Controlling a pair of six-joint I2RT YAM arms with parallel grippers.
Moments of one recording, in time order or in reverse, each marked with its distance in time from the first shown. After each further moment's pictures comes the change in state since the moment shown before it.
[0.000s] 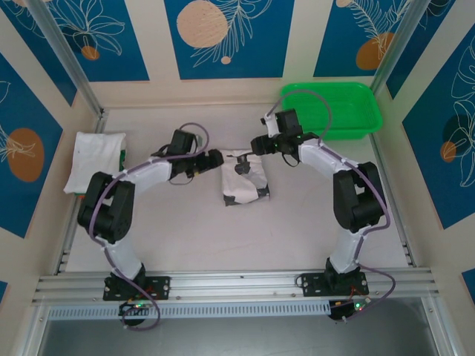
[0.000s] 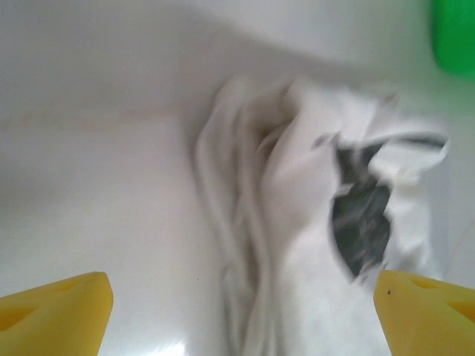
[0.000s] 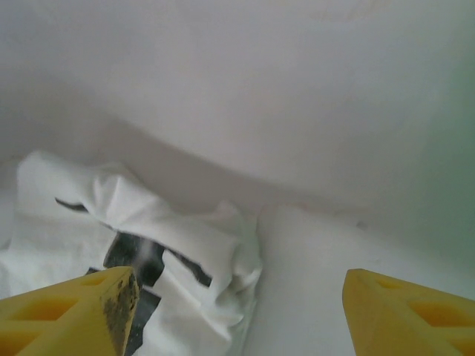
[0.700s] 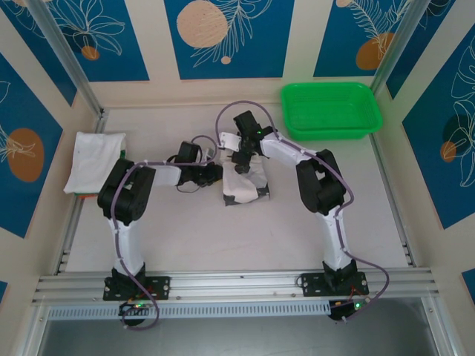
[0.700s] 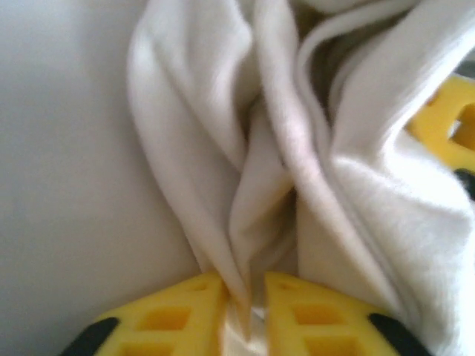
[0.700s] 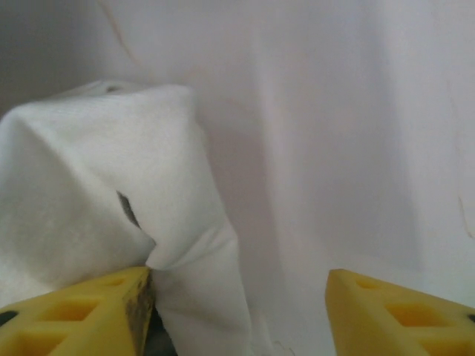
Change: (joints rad) left arm 0.027 0.178 -0.127 0.283 0.320 -0.043; right arm 0.176 0.314 0.378 -0.192 0.150 -0.895
